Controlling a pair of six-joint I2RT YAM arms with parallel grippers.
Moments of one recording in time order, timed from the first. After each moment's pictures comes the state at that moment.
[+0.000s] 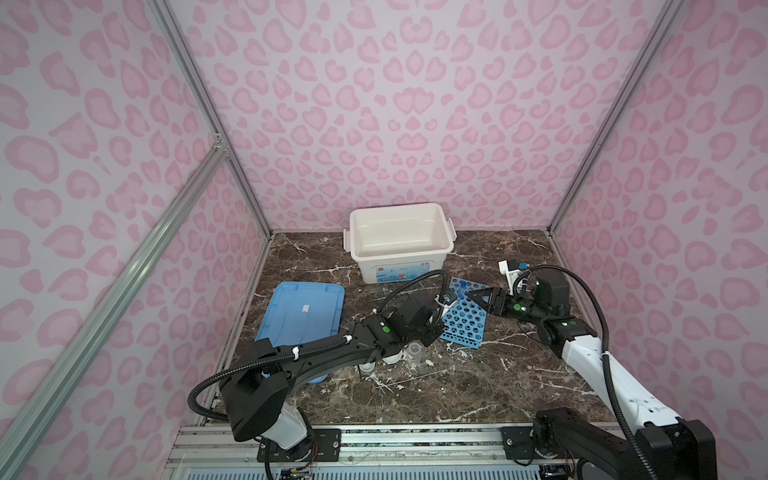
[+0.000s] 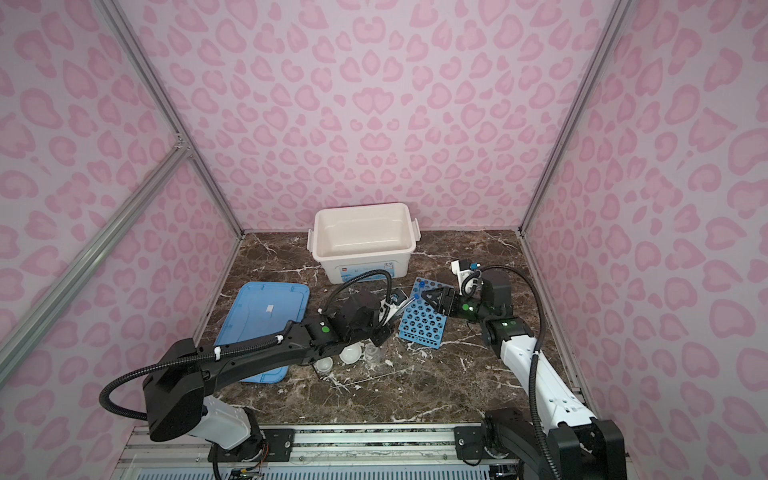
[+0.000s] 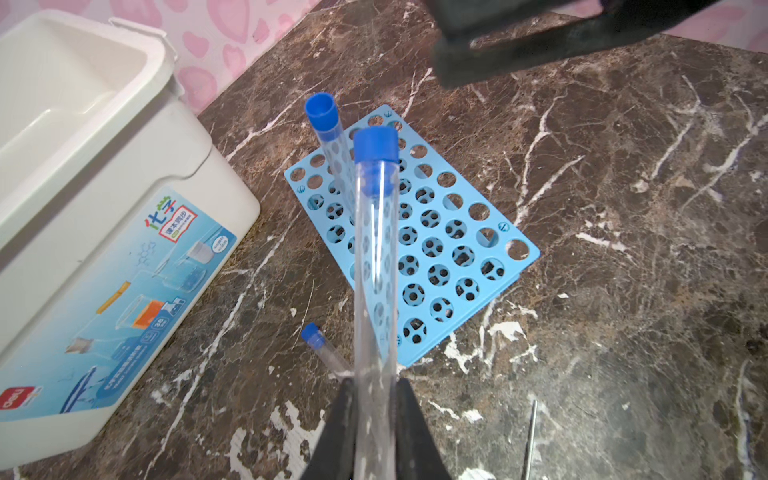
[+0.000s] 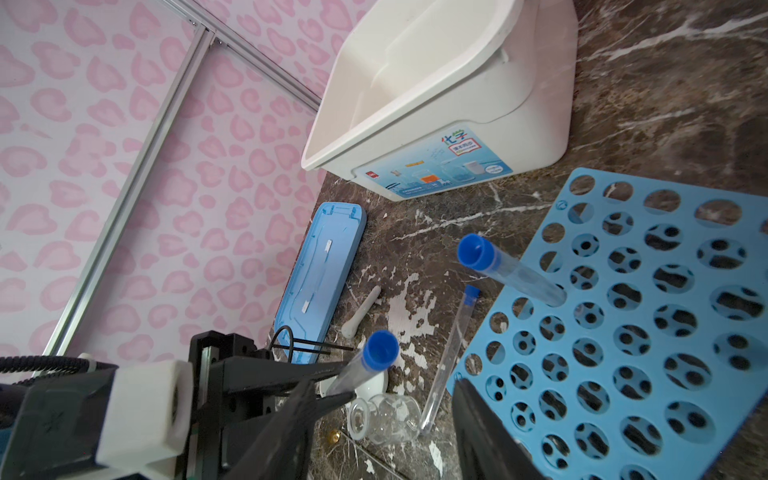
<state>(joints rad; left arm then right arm) -0.99 1.54 1.05 -0.14 -0.15 0.12 0.12 1.10 0.70 -0.12 -0.78 0.56</state>
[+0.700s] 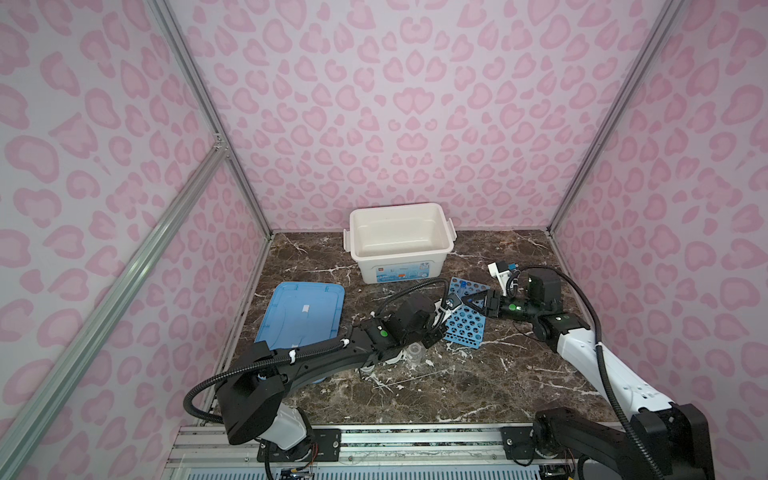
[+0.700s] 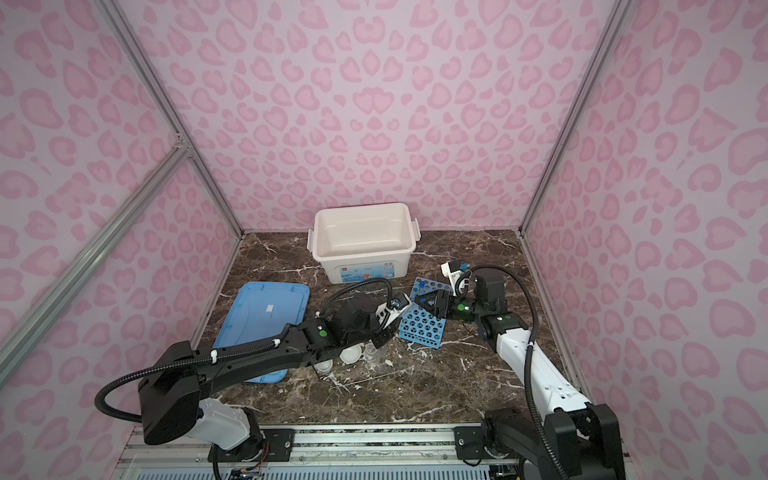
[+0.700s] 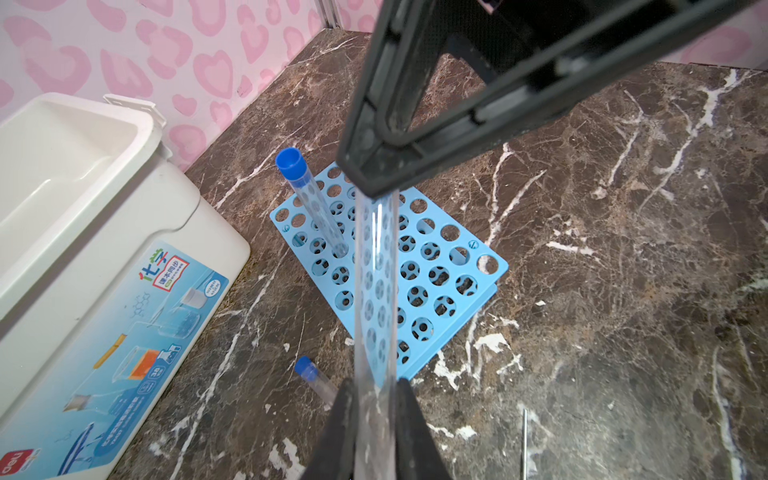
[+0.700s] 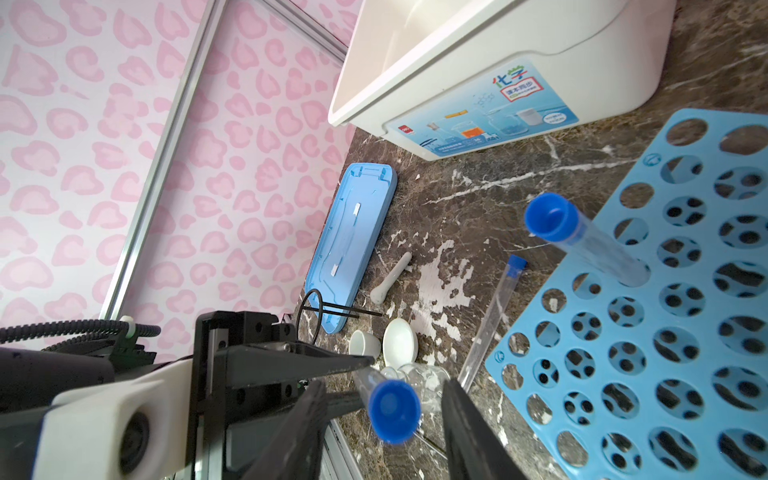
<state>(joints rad) -1.00 1.51 1.00 -0.05 -0.10 0.19 0.15 1.15 0.73 -0.14 -0.89 0.56</state>
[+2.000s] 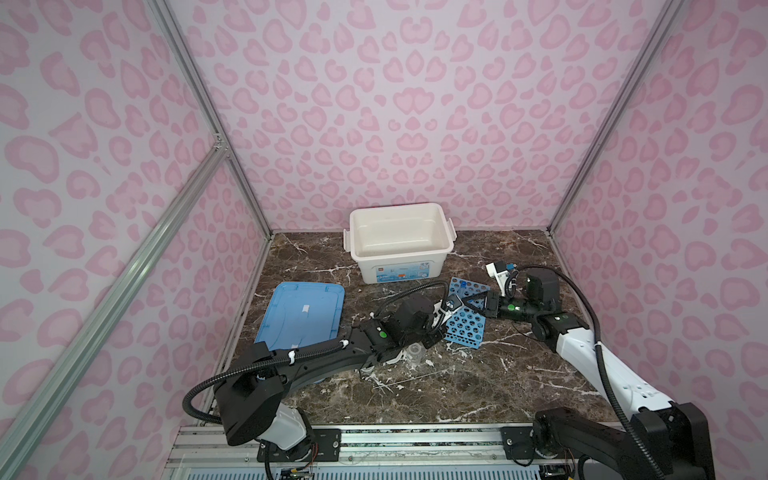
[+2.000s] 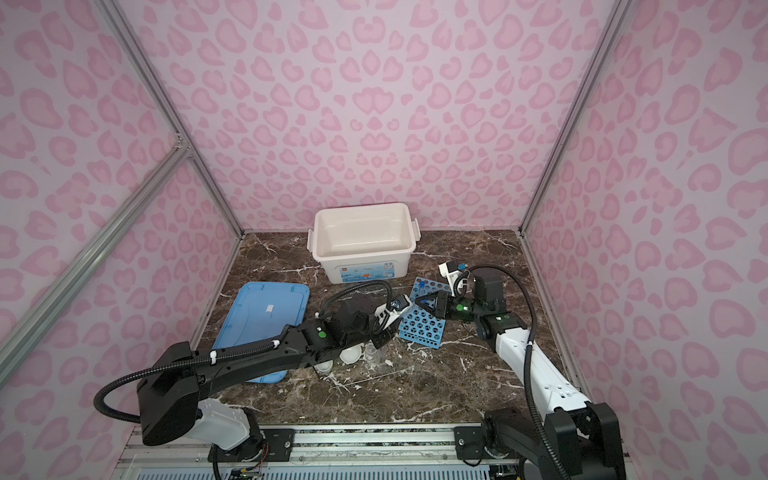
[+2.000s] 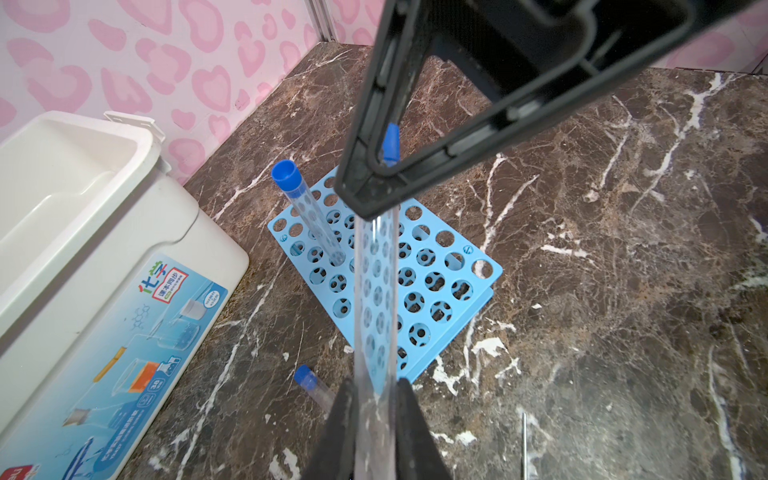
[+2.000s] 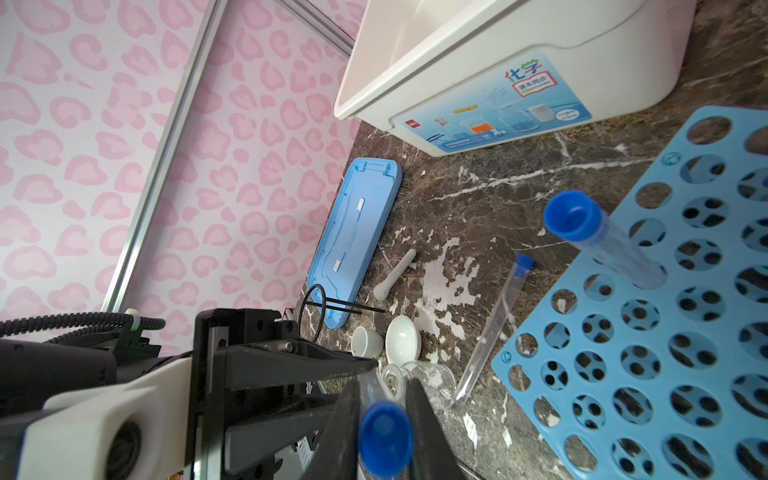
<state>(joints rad) -1.01 1.51 0.99 -0.03 -0.09 0.21 0.17 1.15 0.73 -0.14 -0.89 0.55</state>
